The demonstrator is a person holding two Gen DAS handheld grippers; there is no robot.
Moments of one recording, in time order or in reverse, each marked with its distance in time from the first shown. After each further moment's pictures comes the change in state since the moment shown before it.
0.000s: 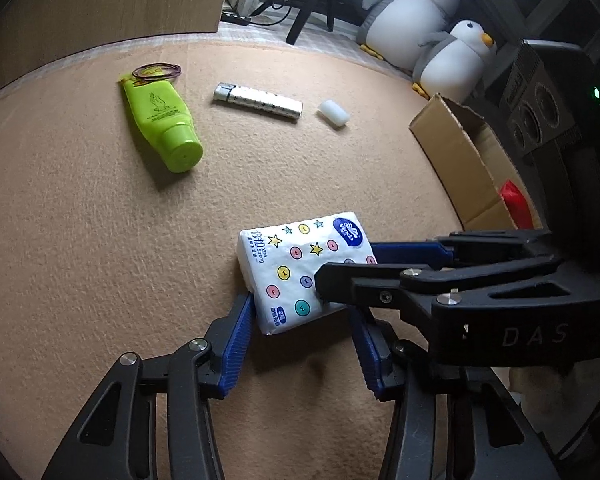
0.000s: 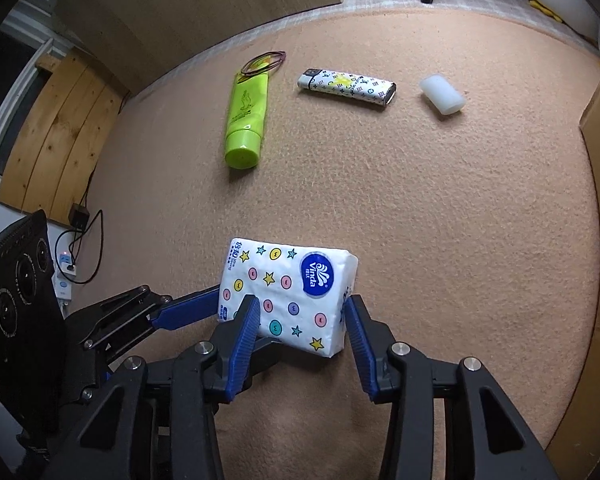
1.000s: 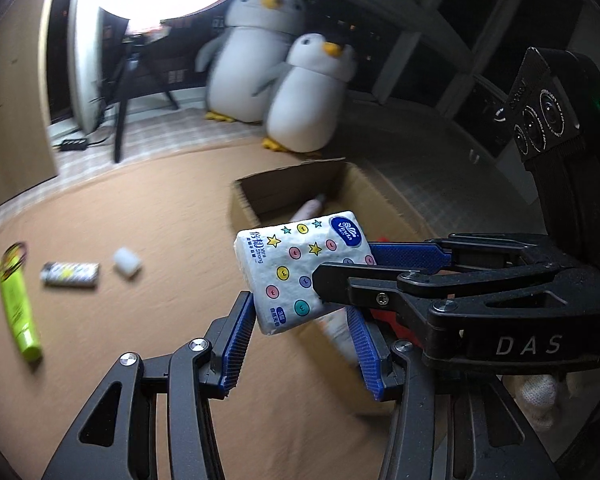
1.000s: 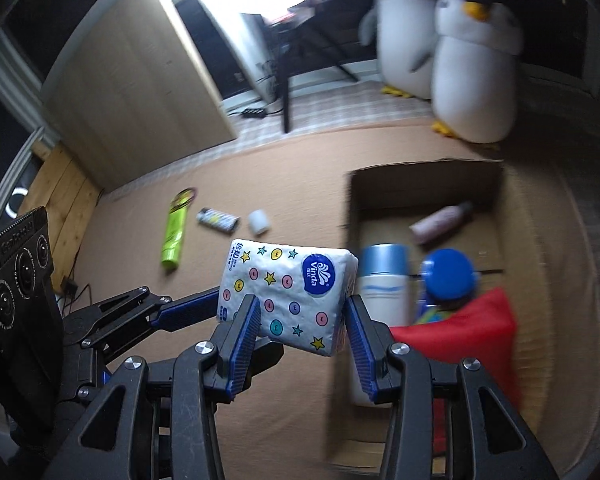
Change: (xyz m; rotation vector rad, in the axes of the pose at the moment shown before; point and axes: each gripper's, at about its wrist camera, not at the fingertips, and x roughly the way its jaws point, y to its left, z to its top) left arm 0.010 -0.206 0.084 0.280 -0.118 -0.115; right arm -0.179 -0.116 -0.014 0.101 -0.299 -0.152
